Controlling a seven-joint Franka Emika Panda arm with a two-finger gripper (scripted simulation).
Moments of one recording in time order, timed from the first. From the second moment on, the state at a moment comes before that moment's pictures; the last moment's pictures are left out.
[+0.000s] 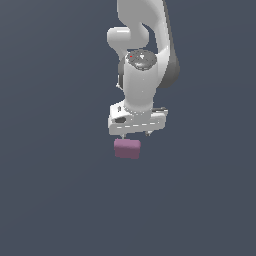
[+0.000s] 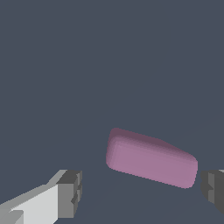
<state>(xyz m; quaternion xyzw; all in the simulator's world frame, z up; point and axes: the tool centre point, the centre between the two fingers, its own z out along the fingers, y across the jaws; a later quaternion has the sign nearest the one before) 0.009 0.031 0.191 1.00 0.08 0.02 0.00</state>
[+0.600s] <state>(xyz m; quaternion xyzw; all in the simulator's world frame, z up) 0.007 0.023 0.181 0.98 0.21 0.01 0.00</state>
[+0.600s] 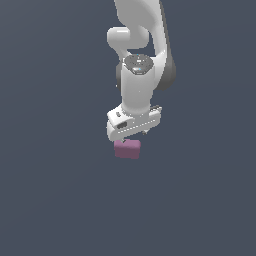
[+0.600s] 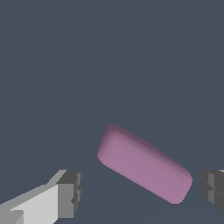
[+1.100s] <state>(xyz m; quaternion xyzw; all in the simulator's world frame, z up) 0.005 0.016 0.172 0.94 0.33 0.01 0.00</state>
